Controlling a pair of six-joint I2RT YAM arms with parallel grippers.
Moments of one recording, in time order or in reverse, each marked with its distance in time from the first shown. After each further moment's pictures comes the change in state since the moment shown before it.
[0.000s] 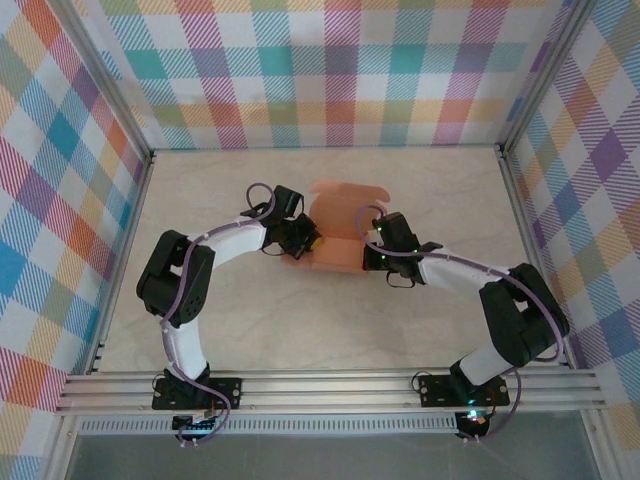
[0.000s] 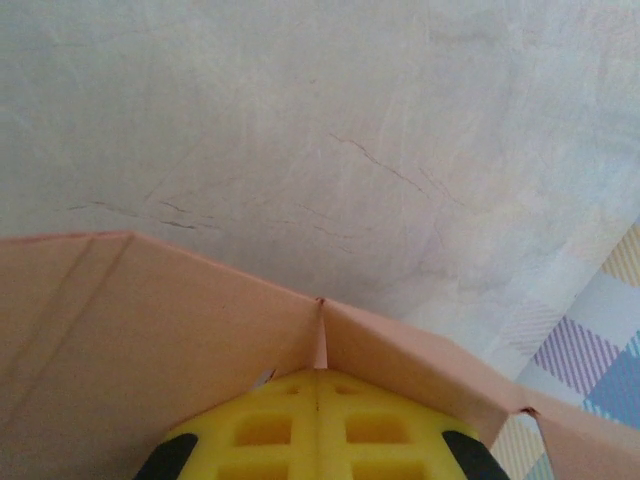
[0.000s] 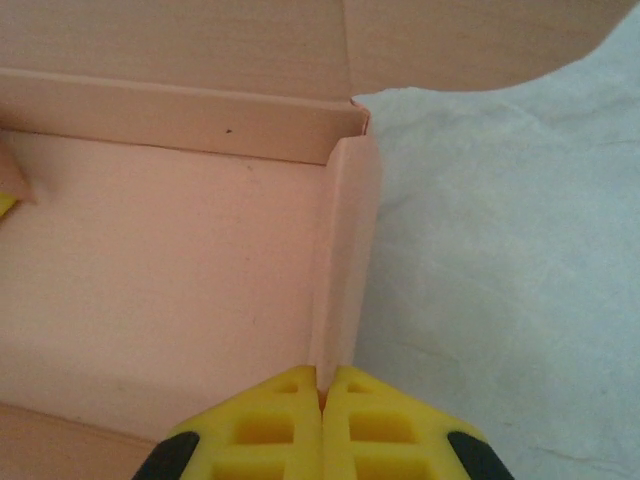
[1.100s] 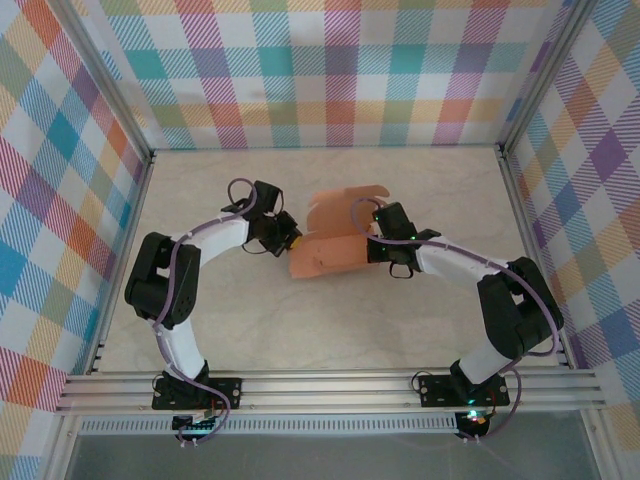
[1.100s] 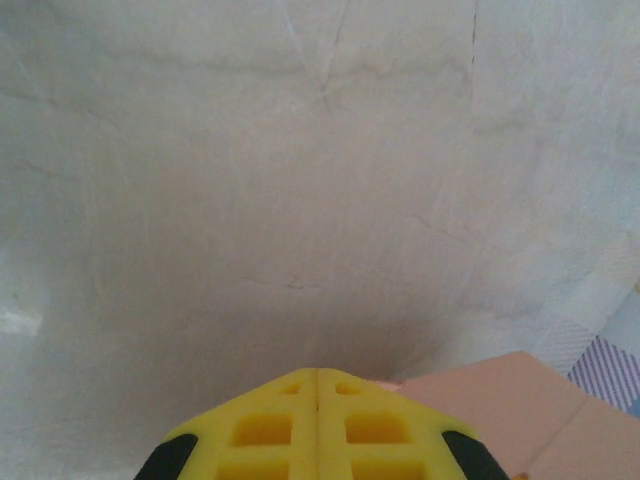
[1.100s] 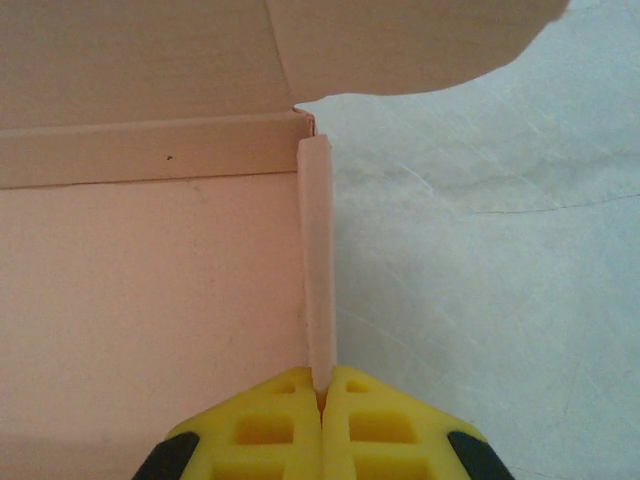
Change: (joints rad) left arm 0.103 -0.047 -0.021 -0.108 0.021 0.161; right arm -0.035 0.052 0.134 -0.156 0.131 -0.129
